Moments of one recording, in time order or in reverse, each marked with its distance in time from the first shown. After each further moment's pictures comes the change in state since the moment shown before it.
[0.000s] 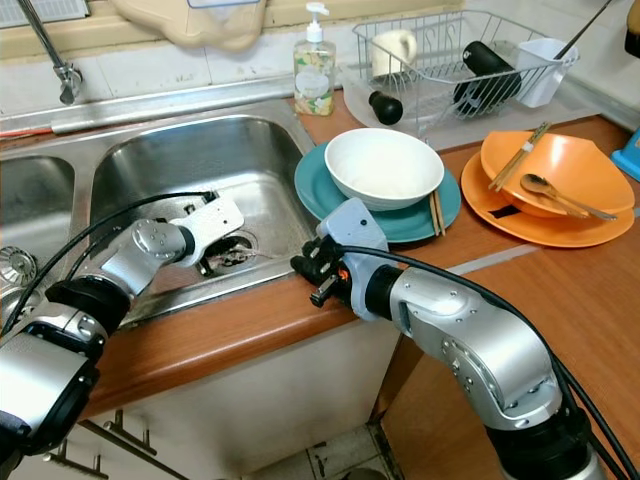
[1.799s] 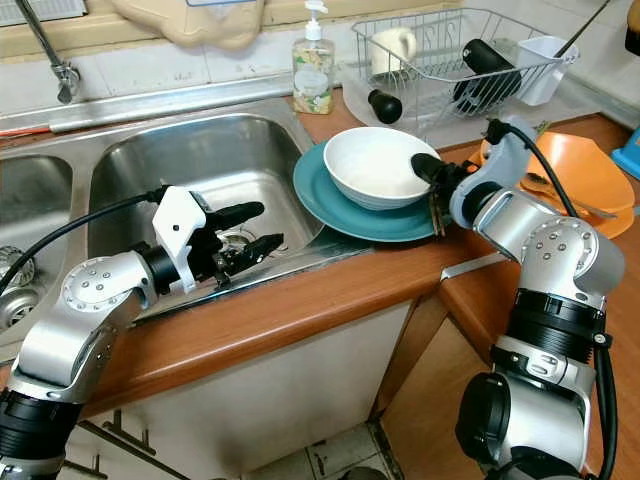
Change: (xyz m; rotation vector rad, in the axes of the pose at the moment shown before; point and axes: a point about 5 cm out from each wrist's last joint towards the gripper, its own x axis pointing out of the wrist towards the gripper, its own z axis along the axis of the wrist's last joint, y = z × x) left arm -0.093 -0.048 0.051 -0.308 -0.717 -0.122; right arm -0.029 -0.139 0.016 0.792 -0.213 -0.501
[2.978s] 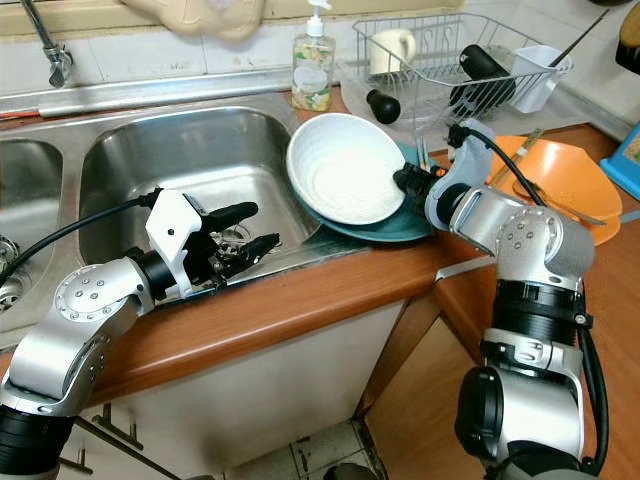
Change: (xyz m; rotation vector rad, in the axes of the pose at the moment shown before) left arm -0.006 -0.004 0.002 0.003 0.006 0.053; right arm 0.016 0.013 -0.010 -0.092 0.078 0.037
